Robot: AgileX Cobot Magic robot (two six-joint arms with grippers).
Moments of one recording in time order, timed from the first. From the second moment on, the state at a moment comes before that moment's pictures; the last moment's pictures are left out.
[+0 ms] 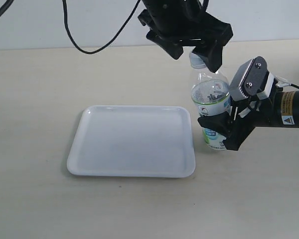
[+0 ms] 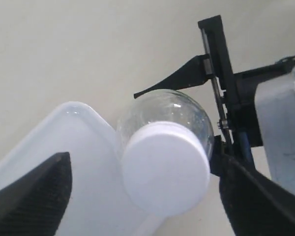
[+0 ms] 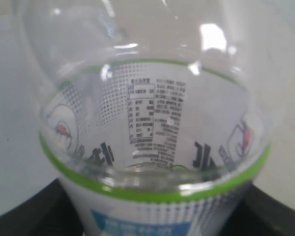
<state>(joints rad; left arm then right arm) -0.77 2.15 -2.14 -0.28 1.23 0.13 -0.08 1.79 -0.60 -1.23 -0.75 0.41</state>
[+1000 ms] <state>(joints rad) -0.77 2.15 -2.14 -0.34 1.22 0.31 -0.08 1.79 -0.60 -1.23 -0.75 0.44</state>
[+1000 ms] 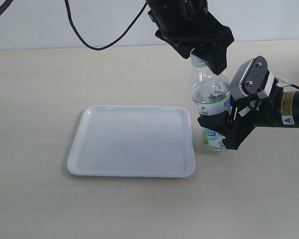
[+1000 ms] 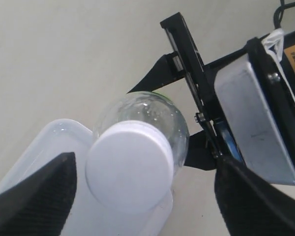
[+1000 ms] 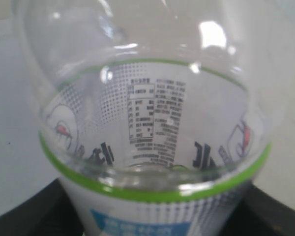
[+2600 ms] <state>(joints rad) -0.77 2.14 -2.14 -0.35 1.22 -0.34 -0.08 1.78 -0.60 -1.24 -0.74 0.42</state>
